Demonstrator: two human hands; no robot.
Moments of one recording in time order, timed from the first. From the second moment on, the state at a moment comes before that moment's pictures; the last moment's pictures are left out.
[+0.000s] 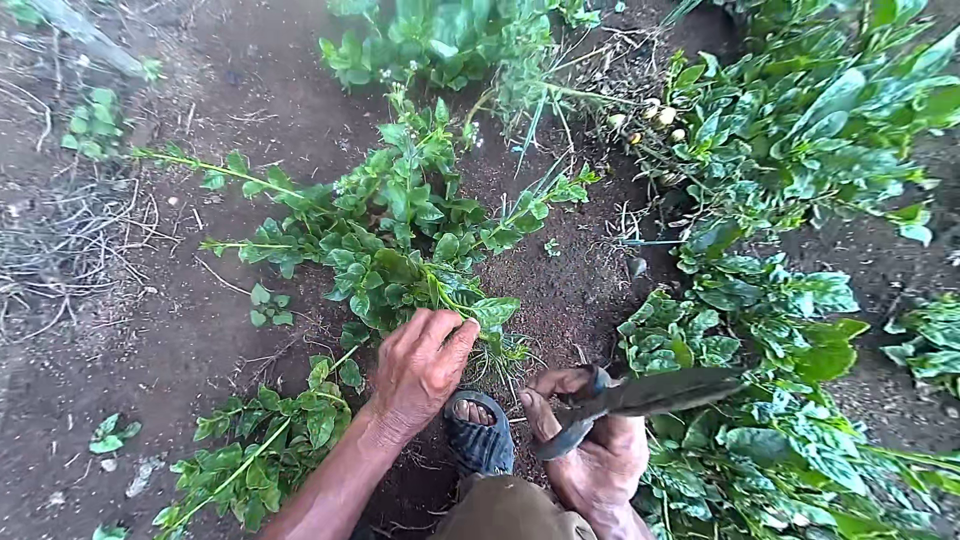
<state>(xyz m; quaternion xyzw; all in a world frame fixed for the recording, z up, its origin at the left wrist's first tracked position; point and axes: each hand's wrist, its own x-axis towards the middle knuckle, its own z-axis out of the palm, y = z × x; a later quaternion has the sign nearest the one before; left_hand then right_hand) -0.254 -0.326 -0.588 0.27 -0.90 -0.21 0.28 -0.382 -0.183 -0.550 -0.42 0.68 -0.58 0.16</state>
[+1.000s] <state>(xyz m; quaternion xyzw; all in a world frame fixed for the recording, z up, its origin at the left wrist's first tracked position) -0.109 -0.377 -0.576 0.30 -0.85 -0.39 0.20 -0.375 -0.215 -0.668 0.00 0.27 -0.52 0.81</state>
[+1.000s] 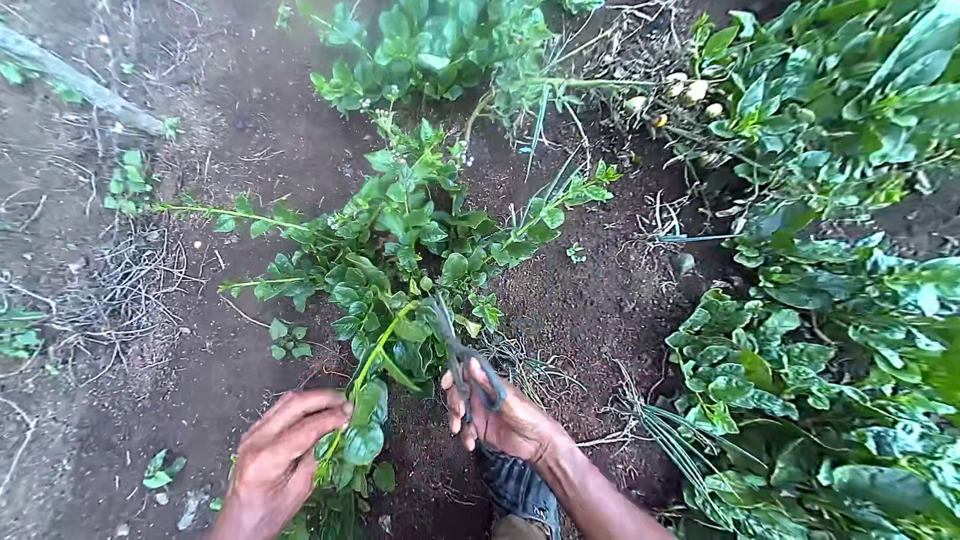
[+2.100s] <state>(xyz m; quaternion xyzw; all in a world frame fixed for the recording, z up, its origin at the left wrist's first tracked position) -0.096 -0.370 -0.579 0.47 -0.73 -0.42 0.25 -0.388 -0.187 -0.652 -0.04 0.29 -0.48 0.83</state>
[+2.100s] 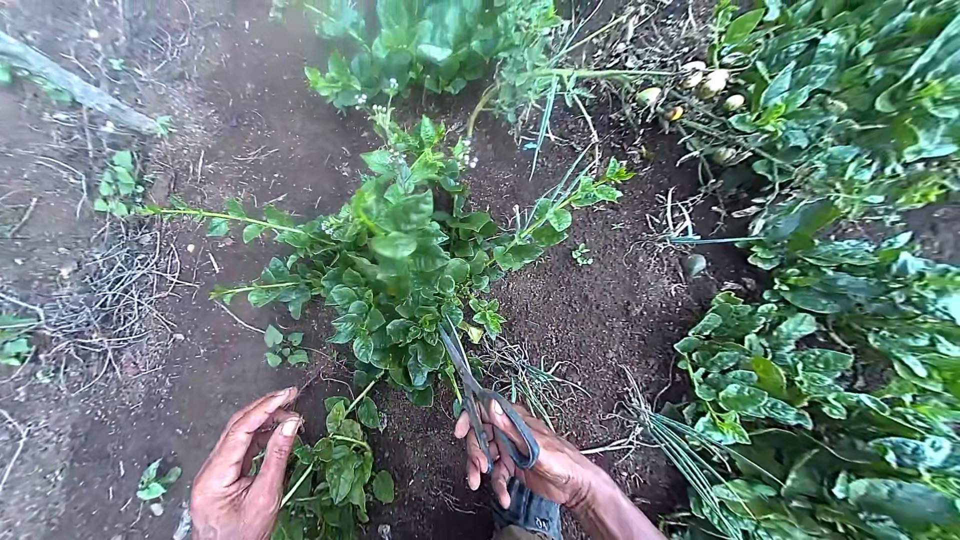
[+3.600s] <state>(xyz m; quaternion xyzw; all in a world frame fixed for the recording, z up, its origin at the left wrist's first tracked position) -0.233 -0.429 -0.586 0.44 -0.61 -0.61 0.26 -0.474 -0.202 -0.627 -0.15 0.43 -0.62 0.63</state>
